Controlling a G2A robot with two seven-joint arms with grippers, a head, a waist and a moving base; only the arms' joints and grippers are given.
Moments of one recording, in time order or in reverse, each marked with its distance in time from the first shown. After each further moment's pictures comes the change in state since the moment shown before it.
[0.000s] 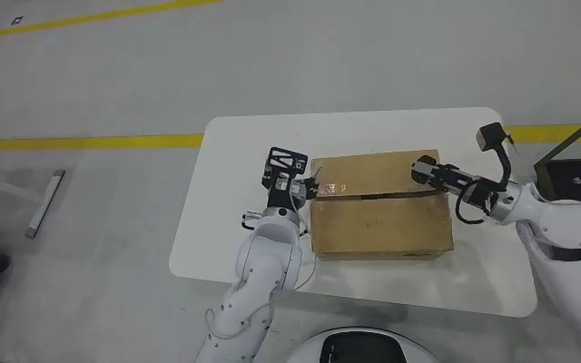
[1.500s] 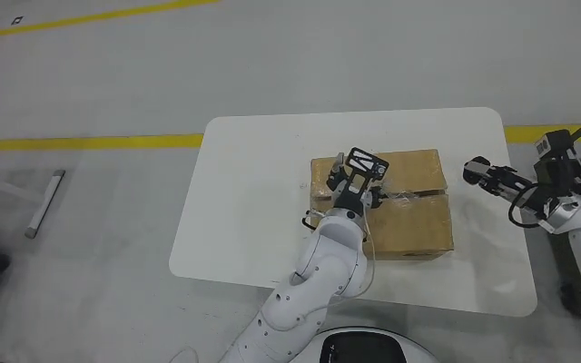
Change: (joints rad) left arm -0.111 -0.134 0.230 0.126 0.009 0.051 -0.079; right arm -0.077 0.037 0.194 0.124 0.123 -0.111 0.124
